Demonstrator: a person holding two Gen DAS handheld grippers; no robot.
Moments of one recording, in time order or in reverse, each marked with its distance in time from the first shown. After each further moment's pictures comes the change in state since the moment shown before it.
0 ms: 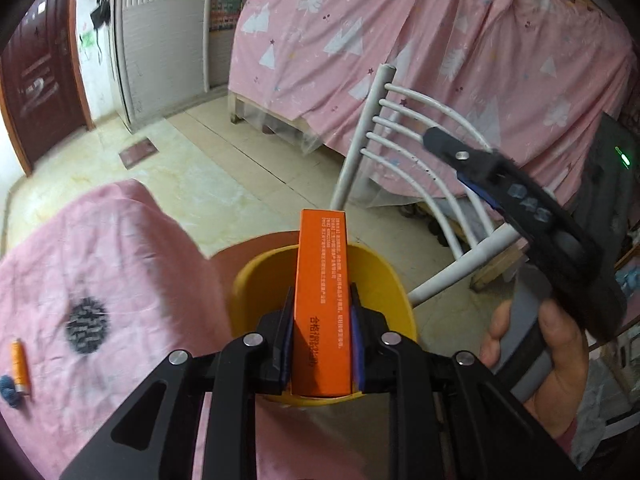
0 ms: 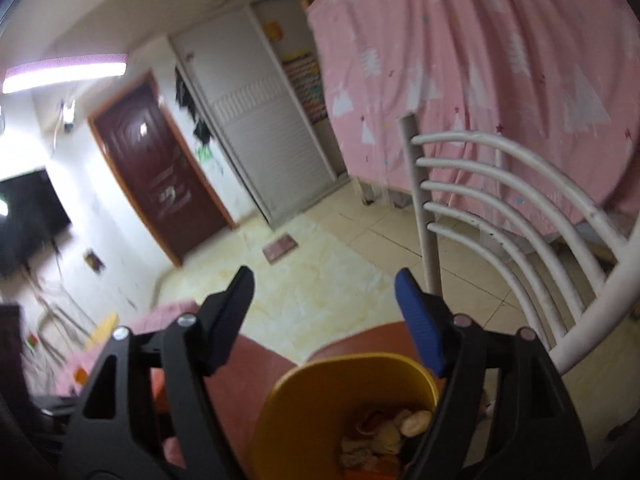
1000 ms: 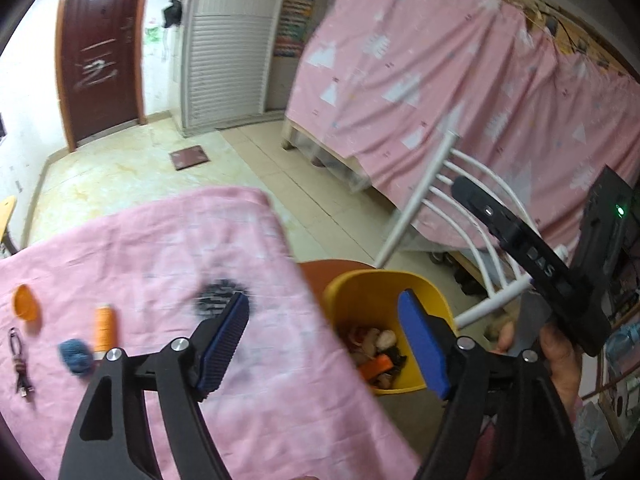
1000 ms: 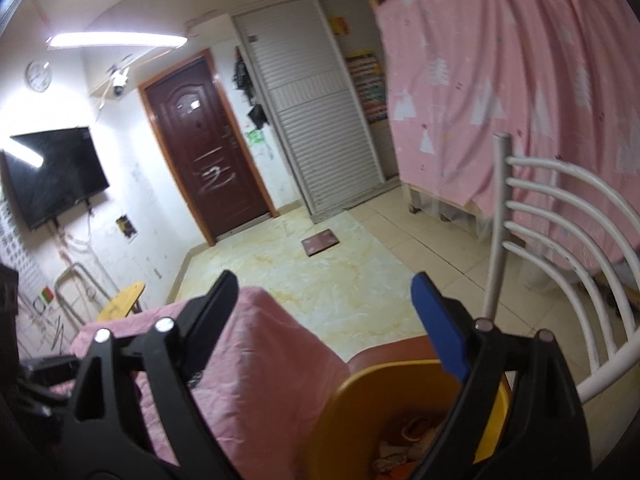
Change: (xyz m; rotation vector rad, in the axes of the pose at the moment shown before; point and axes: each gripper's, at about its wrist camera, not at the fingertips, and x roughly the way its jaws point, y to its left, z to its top) left arm -0.092 0.097 -0.029 -0.159 -0.160 0.117; right arm 0.008 0.113 -0.023 -0.234 0.031 0.141
